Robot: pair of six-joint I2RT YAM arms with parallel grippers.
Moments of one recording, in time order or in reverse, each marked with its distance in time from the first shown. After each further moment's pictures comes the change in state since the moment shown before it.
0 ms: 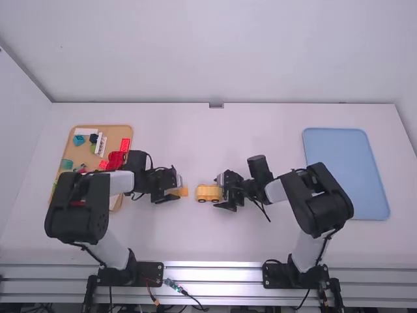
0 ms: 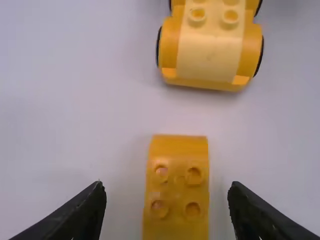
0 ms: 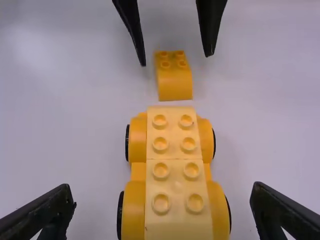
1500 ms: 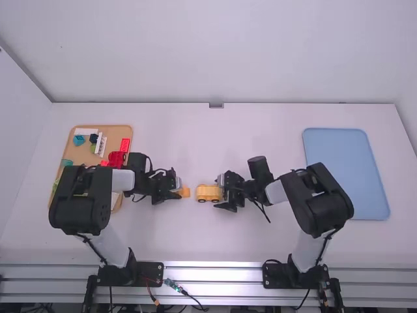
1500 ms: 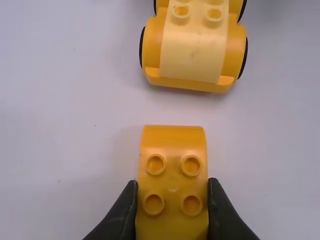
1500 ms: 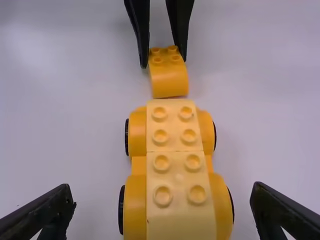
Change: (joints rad) left arm 0.006 0.075 0.006 0.002 0.075 0.038; right arm 0.002 0.005 -0.015 0.036 0.011 0.023
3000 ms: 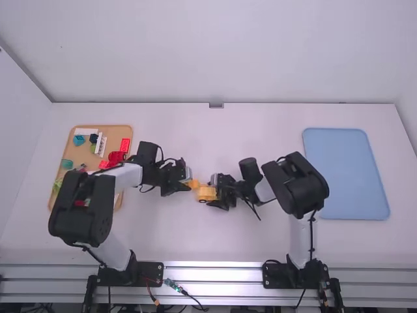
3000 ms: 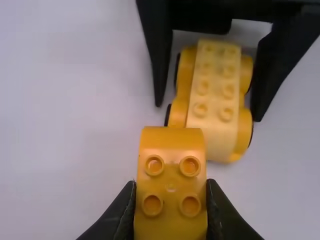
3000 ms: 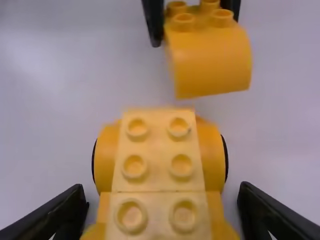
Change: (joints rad) left arm -0.129 -0.081 0.101 -0.074 0.000 -0.167; right arm 0.047 0.219 0.072 0.197 -0.028 0.132
